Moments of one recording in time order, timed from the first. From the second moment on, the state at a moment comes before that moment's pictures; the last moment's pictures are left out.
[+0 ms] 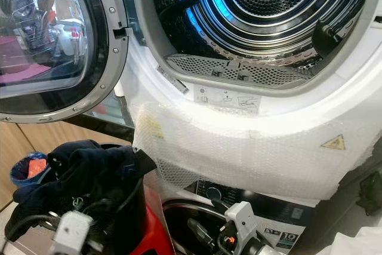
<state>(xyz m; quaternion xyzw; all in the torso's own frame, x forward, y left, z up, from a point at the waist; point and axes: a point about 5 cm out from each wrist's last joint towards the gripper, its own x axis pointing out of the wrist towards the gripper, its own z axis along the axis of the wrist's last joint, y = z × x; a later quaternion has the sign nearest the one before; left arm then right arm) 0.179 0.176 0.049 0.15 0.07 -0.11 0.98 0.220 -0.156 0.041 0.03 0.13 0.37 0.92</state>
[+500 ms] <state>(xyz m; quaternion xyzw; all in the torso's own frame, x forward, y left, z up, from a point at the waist) 0.190 0.201 0.049 0.15 0.07 -0.08 0.98 0.223 -0.156 0.043 0.03 0.12 0.37 0.92</state>
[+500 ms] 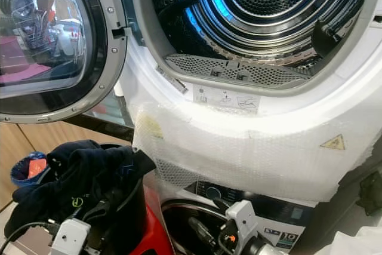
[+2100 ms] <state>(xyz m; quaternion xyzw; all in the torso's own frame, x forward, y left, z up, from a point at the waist) 0.193 0.180 0.065 0.17 -0.01 -0.17 0.97 0.221 -0.152 0.039 0.03 0.13 0.36 0.92</state>
